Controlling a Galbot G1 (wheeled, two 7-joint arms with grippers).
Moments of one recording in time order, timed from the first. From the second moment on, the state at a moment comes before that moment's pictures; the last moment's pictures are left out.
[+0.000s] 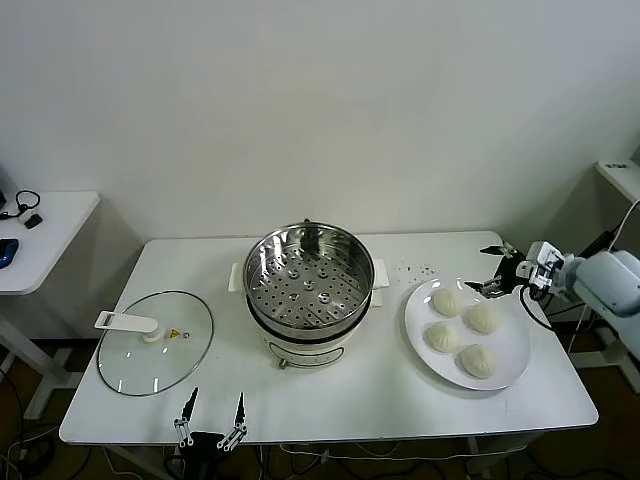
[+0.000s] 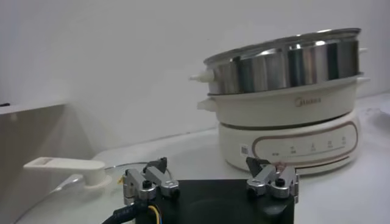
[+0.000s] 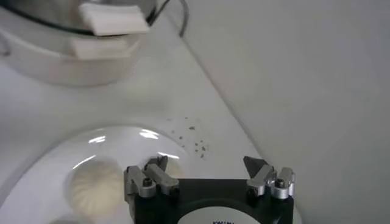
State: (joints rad) left arm 1.81 -1.56 -0.53 -1.79 0.18 -0.44 -0.04; right arm -0.26 0.42 -0.38 1.44 0.21 -0.27 -0.86
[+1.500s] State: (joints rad) left arm 1.81 -1.57 -0.56 -1.74 0.27 -0.50 -0.04; right arm 0.23 0.89 -1.15 0.78 0.13 0.06 -1.18
